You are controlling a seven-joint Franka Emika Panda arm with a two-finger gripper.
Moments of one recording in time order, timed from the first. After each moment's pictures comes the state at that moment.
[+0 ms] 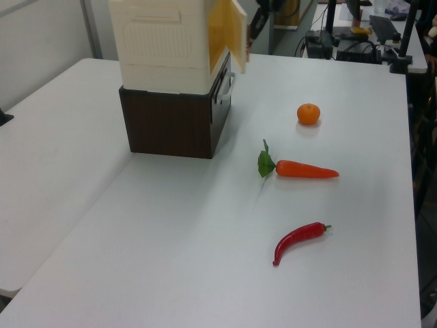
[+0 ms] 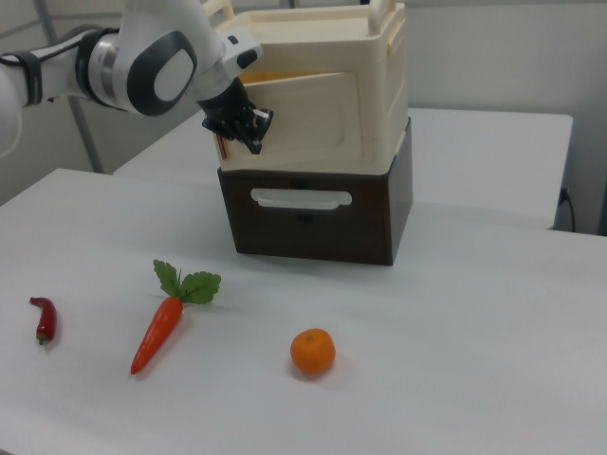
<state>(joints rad) 0.15 0.26 -0.19 -1.49 0.11 2.24 -0.28</state>
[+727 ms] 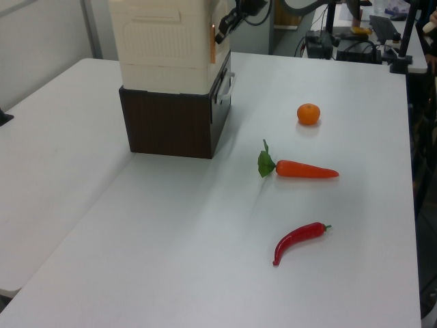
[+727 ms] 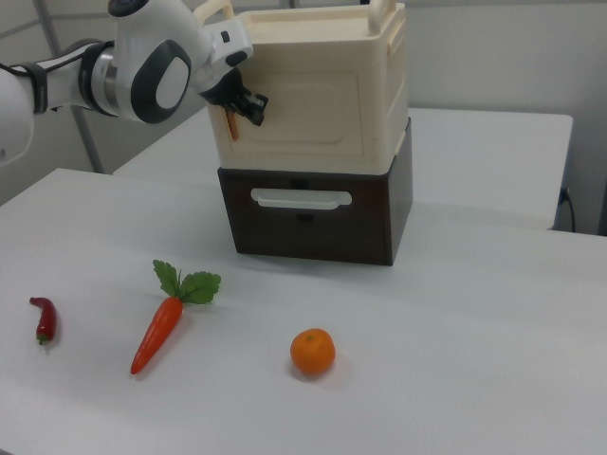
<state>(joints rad) 0.18 0.34 -0.18 -1.44 0.11 2.49 0.05</state>
